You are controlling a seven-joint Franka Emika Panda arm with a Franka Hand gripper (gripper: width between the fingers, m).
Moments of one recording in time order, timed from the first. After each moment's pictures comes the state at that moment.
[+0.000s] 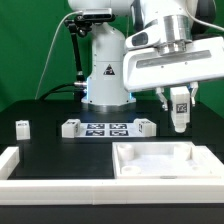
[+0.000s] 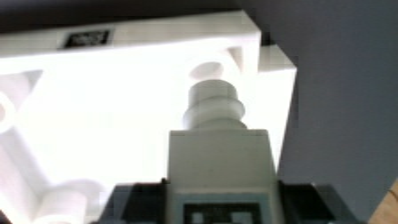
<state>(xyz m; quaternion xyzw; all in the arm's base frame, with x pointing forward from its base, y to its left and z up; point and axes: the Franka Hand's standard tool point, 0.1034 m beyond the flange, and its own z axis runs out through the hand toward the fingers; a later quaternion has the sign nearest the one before) 0.499 0.114 0.103 -0.98 0.00 -0.19 0.06</state>
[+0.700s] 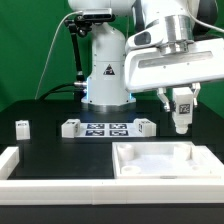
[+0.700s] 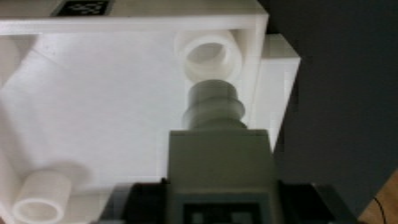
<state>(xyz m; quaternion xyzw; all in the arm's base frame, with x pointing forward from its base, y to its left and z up) 0.514 0.125 0.104 -0.98 -0.03 -0.19 0.06</state>
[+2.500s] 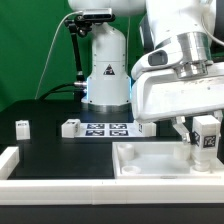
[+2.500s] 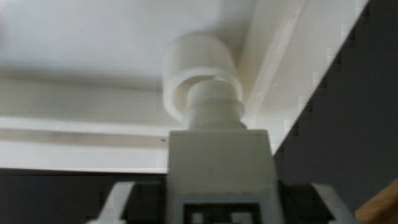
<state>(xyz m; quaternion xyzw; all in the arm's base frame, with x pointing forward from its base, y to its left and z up) 0.608 0.118 0.070 -0.97 -0.09 -0.23 0.06</state>
